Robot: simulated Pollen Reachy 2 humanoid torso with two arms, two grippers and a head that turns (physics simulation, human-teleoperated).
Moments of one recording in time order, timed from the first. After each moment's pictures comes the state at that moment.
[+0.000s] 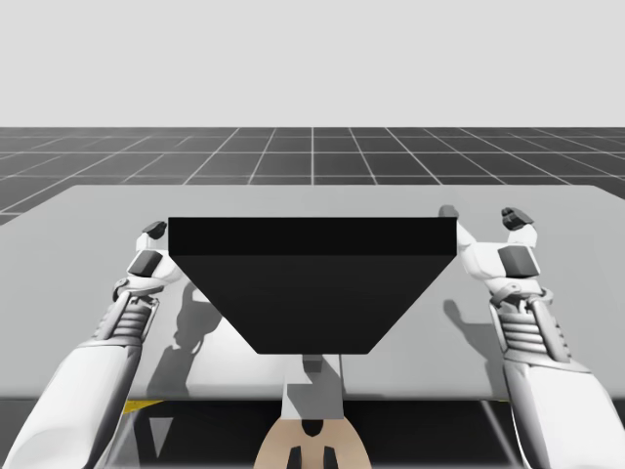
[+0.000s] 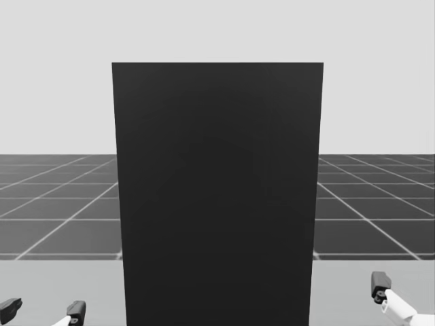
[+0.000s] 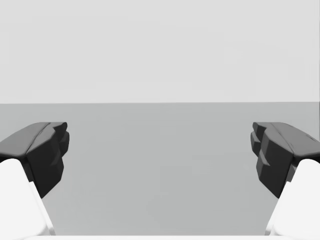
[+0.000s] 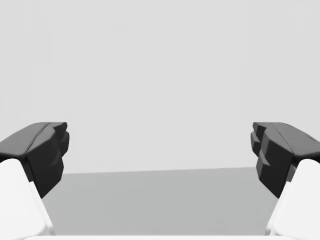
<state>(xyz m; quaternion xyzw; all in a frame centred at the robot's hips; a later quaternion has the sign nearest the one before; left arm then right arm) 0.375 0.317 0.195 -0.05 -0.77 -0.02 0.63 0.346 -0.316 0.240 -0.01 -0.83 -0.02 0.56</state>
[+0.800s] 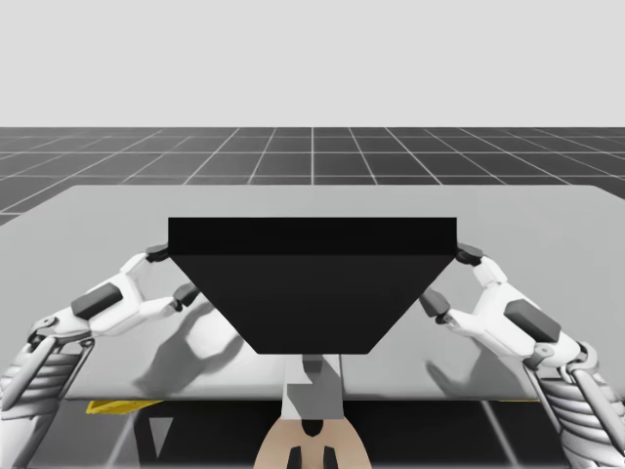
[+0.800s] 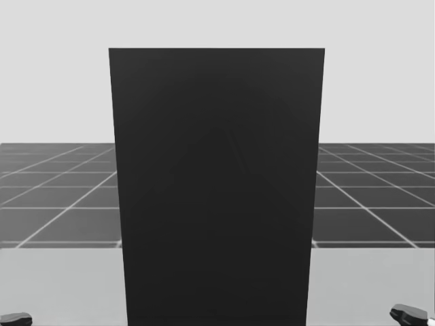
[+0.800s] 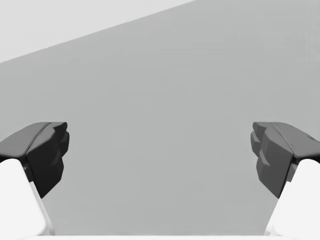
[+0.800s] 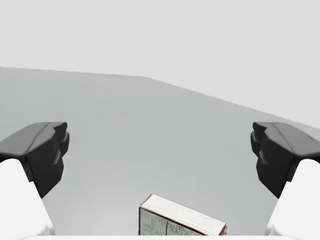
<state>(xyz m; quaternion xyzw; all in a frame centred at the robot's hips) 0.304 0.356 0.216 -0.23 -0.67 -0.27 0.65 0.273 -0.316 0.224 0.26 -0.74 0.24 0.58</state>
